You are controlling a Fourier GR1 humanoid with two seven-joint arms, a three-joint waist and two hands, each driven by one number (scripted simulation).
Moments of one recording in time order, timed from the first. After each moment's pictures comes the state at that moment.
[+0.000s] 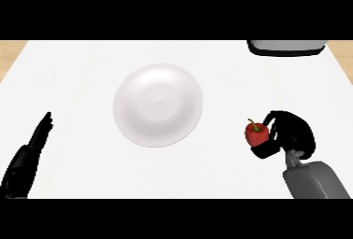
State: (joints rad) left arm 0.10 0.49 -0.10 -1.45 0.04 0.21 -0.17; right arm -0.21 -0.29 0.20 -1.45 0.87 0.11 0.70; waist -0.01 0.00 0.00
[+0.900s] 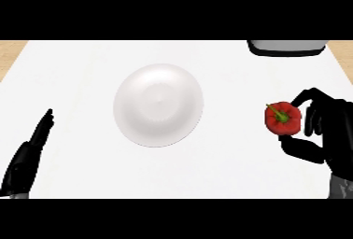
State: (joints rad) left arm 0.09 0.46 -0.07 -1.47 -0.01 0.19 -0.13; right arm -0.16 -0.39 0.17 -2.01 0.96 0.00 0.61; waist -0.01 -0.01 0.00
